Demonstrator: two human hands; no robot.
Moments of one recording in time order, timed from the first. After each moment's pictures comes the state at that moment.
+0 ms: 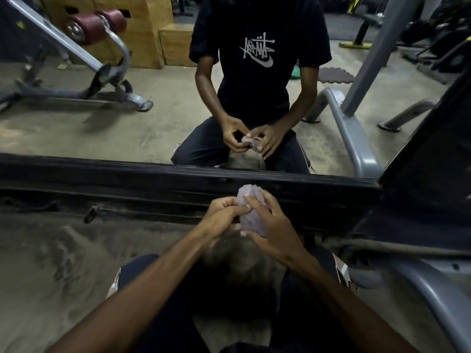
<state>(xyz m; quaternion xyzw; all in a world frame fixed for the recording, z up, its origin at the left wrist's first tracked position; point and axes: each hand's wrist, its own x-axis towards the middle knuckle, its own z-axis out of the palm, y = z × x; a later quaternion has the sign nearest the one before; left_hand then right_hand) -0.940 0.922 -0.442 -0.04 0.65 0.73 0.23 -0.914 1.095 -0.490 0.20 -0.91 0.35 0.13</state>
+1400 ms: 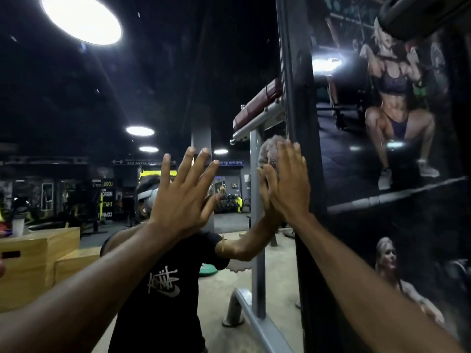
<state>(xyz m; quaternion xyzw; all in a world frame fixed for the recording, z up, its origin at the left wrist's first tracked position) -1.104 1.075 0.002 0.30 0.70 -0.05 -0.64 -1.044 1.329 0.010 -0.05 -0.75 0.05 0.66</state>
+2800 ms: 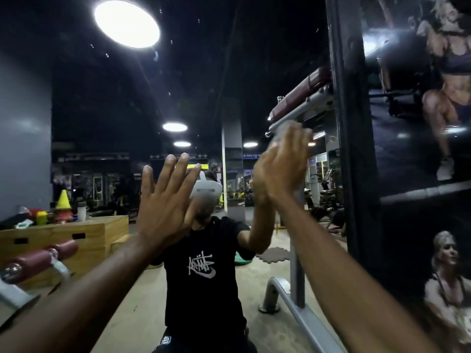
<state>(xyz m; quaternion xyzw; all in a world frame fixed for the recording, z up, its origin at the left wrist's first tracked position) -1.119 0.936 -0.036 0.26 0.72 0.02 -0.64 -1.064 1.178 0.033 -0.10 -0.64 0.23 0.73</state>
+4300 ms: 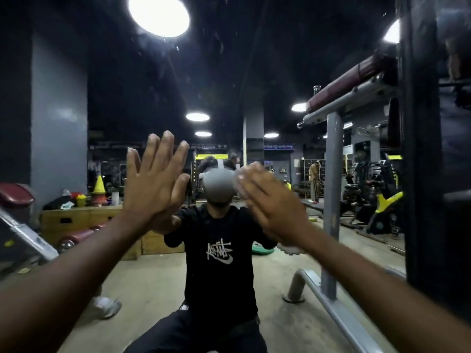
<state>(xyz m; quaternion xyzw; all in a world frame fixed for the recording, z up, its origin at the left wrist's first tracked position) -1.129 0.792 -0.015 0.19 0.78 0.03 -0.60 -1.079 1.084 -0.048 0.26 -0.72 -0.12 0.63</state>
